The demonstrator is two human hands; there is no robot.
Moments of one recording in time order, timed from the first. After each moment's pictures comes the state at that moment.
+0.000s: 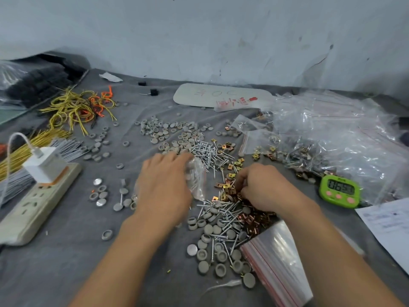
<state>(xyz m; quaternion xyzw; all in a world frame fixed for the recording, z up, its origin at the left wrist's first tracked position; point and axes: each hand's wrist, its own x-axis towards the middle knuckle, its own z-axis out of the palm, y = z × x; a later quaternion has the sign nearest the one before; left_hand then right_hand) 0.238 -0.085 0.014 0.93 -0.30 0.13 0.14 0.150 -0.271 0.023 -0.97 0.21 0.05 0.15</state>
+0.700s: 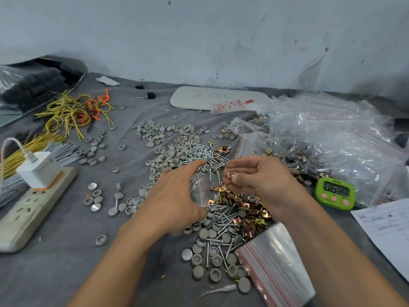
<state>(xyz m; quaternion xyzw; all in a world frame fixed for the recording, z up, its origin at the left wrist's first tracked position) 0.229 -0.093 0.019 0.90 -0.35 -0.09 0.23 0.140 -0.272 0.024 -0.64 0.21 -0.12 0.73</state>
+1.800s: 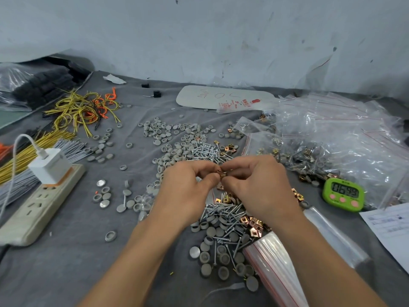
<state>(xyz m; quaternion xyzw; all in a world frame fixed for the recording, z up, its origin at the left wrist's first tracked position) 0.222 -0.098 0.022 0.82 -0.31 -0.02 0.47 0.137 -0.235 0.033 -0.85 0.17 -0.21 0.45</state>
